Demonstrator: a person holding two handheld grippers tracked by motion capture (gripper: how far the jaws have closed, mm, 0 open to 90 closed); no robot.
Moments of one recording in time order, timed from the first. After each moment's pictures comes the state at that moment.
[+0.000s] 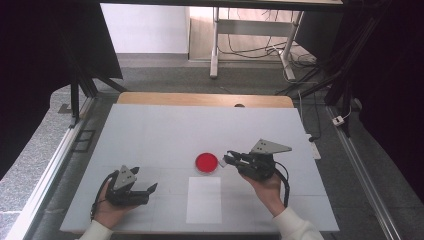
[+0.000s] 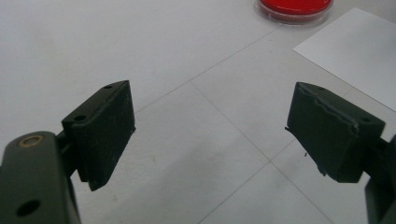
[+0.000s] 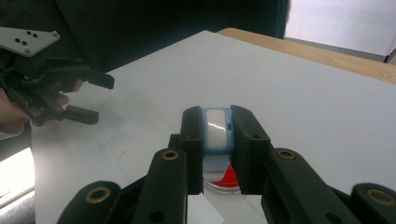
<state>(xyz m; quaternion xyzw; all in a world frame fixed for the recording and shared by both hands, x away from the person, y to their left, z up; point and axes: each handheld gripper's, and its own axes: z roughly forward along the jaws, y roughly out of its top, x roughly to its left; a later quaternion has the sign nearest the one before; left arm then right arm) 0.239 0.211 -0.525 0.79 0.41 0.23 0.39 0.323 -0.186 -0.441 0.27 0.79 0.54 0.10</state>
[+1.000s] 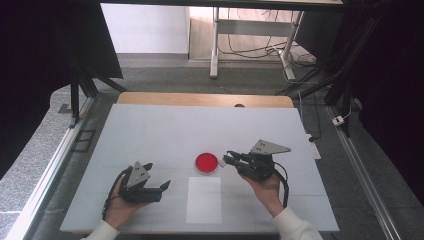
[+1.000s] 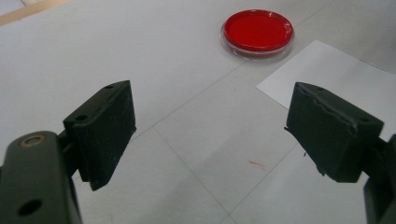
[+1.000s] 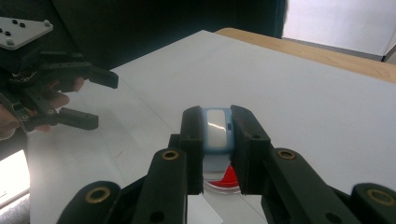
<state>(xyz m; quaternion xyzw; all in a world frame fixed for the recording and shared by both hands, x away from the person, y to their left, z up) 0.248 0.175 -0.509 0.80 0.38 0.22 0.41 0.323 -0.185 -0.444 0.28 0.78 0.54 0.11</state>
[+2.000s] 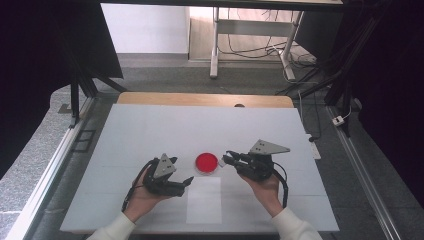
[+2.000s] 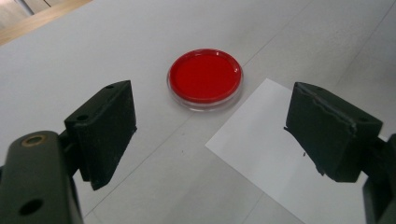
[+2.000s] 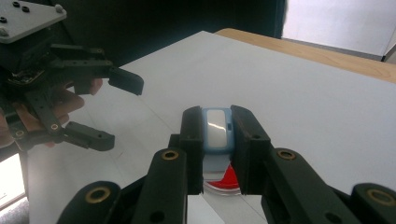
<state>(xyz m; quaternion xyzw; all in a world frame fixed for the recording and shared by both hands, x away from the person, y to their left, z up) 0.273 0.116 -0.487 0.82 0.33 0.20 0.42 0.323 -0.183 -0.445 0.28 0.78 0.55 0.11</state>
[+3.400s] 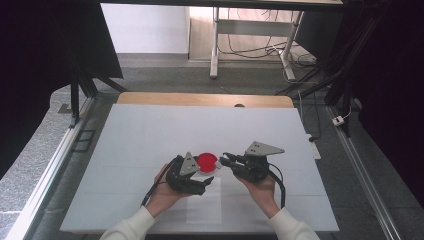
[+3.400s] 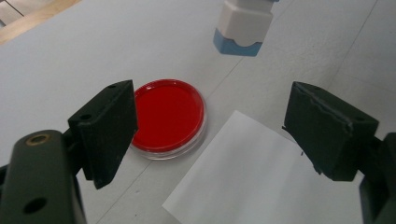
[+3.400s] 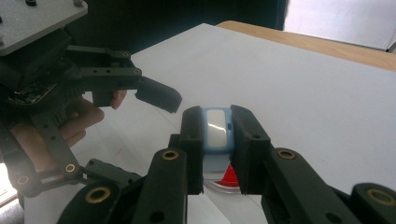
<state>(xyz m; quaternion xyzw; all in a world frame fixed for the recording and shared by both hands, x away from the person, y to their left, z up) 0.287 0.062 -0.488 0.84 0.30 0.19 0.42 0.324 -0.174 -0.454 0.28 0.79 0.54 0.10</state>
